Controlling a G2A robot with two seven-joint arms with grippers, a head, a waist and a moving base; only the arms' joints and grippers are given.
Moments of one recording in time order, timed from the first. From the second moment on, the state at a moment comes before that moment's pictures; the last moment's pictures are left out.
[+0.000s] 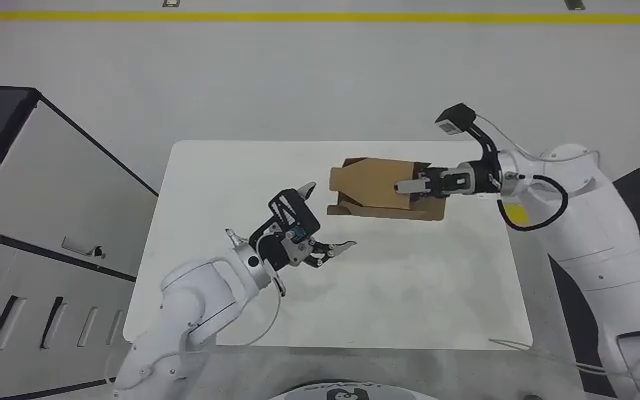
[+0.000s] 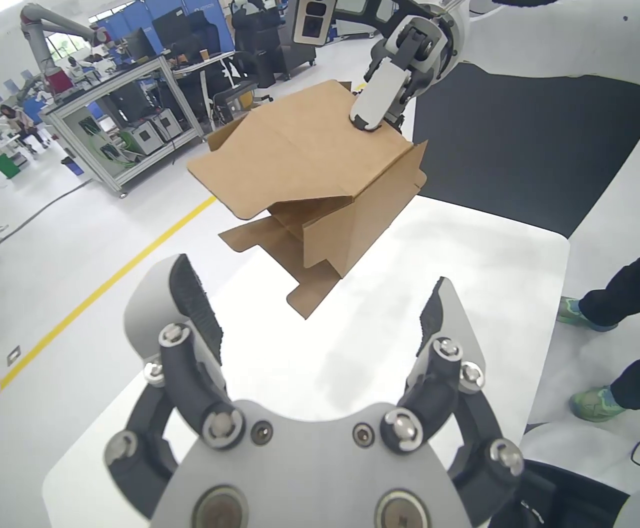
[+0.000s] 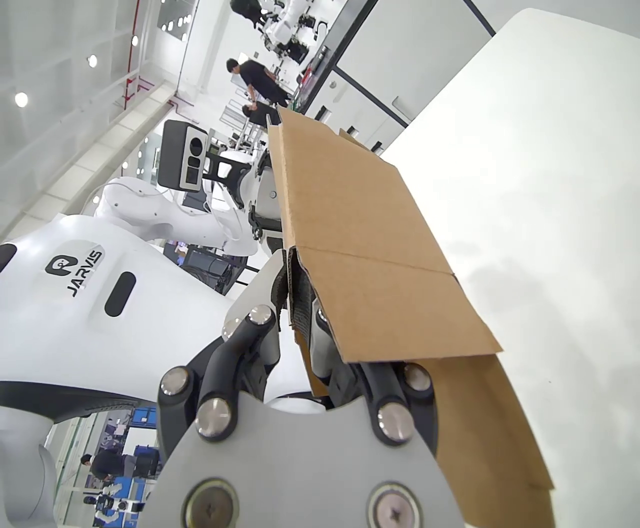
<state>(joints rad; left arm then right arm) 1.61 -1.21 -1.24 -2.26 1.35 -0.49 -0.44 -0.89 -0.86 1.09 -1.45 0.63 -0.43 1.39</state>
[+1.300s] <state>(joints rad) 1.57 -1.19 -1.15 -2.24 1.33 -0.52 -0.43 -0.87 -0.89 1.06 -1.38 0.63 -0.37 1.36</state>
